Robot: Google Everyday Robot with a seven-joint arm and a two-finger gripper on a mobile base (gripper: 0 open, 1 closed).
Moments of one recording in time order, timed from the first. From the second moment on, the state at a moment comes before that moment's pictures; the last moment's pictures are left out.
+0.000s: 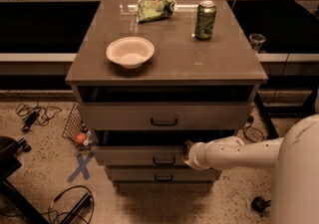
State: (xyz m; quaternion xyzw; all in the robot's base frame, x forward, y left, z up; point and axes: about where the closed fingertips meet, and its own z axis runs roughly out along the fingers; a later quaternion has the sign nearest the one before) arm 0.562 -0.113 0.414 -0.60 0.74 0.03 0.28
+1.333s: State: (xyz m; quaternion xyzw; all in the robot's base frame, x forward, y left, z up) arm 0.540 -0.114 0.422 -0.60 0.75 0.04 0.28
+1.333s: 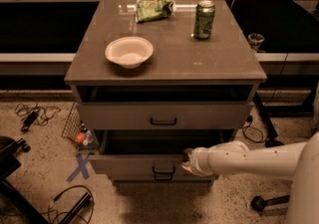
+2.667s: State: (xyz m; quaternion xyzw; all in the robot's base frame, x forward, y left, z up) arm 0.518 -0.116 0.432 -0.60 0.75 0.05 0.28
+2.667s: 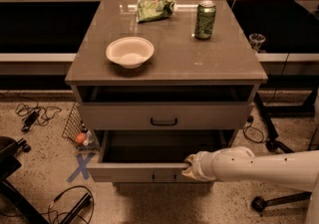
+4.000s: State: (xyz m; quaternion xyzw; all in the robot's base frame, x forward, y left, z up) arm 0.517 -0.113 0.430 -0.60 0.75 0.05 0.28
